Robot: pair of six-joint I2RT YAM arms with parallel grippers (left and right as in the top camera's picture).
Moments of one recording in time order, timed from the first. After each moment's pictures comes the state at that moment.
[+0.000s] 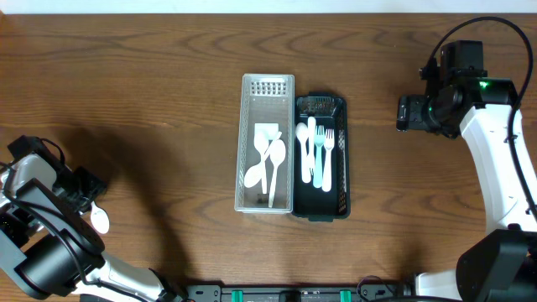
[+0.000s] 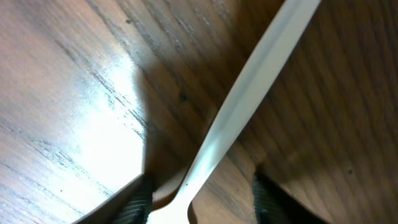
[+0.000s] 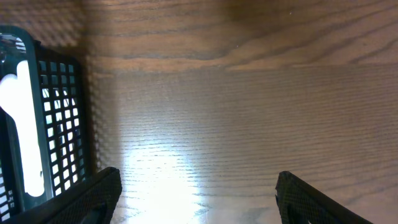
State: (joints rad) left arm 0.73 1.84 1.06 -0.77 0.02 -0.20; right arm -0.04 1.62 1.41 -1.04 -0.01 0.06
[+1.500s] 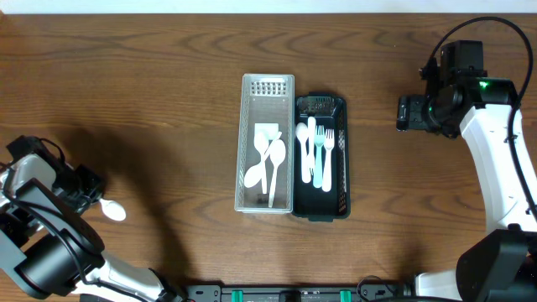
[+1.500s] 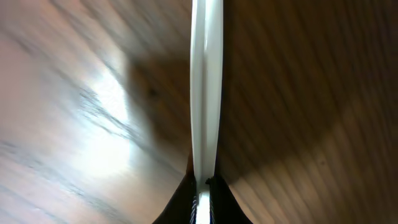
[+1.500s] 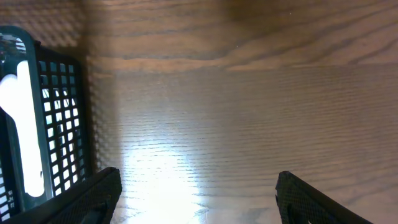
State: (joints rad) left arm 0.72 1.84 1.07 -0.79 0.09 -0.20; right arm -0.04 1.62 1.41 -1.04 -0.01 0.06
